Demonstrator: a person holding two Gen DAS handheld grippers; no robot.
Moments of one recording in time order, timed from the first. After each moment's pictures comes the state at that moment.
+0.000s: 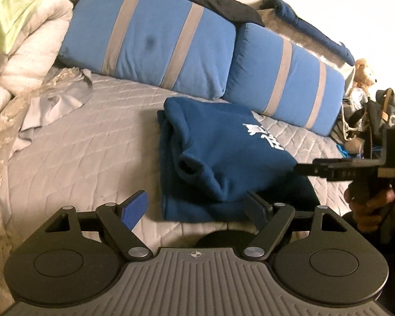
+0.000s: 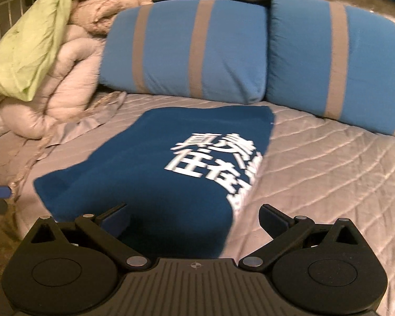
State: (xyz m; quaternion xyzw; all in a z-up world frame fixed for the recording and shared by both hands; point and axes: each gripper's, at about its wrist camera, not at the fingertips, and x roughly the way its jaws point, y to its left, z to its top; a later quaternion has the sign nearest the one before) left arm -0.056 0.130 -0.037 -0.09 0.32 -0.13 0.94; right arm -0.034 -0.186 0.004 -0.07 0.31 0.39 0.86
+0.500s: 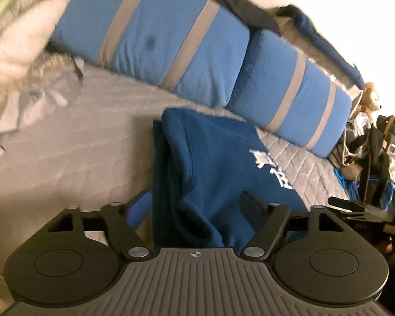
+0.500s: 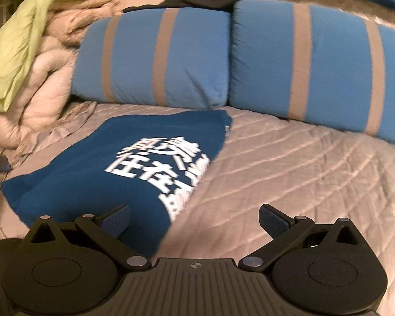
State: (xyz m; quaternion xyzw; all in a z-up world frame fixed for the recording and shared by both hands) left arm 0.024 0.142 -0.045 -0.16 0.36 -0.14 0.91; right arm -0.004 -0.231 -0.006 -0.05 0.30 0.35 0.88
